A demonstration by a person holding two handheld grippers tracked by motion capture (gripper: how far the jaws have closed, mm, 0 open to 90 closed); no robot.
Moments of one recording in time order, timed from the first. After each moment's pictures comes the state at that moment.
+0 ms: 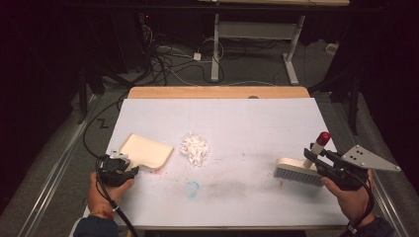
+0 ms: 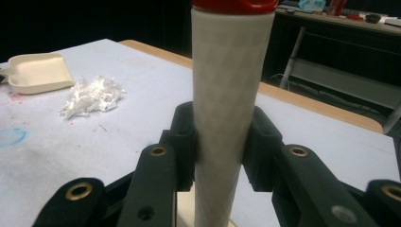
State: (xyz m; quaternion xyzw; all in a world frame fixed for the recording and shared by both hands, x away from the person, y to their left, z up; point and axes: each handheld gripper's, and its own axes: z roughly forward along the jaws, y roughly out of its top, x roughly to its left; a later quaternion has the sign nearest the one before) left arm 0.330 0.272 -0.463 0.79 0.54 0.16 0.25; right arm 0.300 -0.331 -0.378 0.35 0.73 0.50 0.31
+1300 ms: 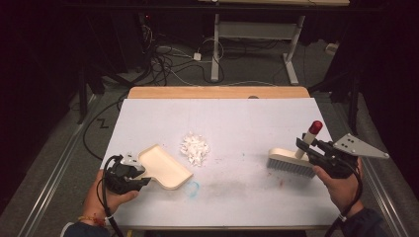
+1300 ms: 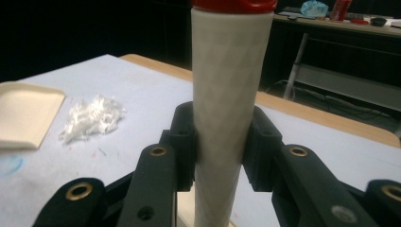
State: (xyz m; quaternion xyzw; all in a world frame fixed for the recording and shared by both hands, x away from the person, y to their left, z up) left arm 0.310 0.235 -0.426 0.88 0.40 0.09 0.24; right arm 0.328 -0.311 -0.371 0.35 0.71 0.52 0.30
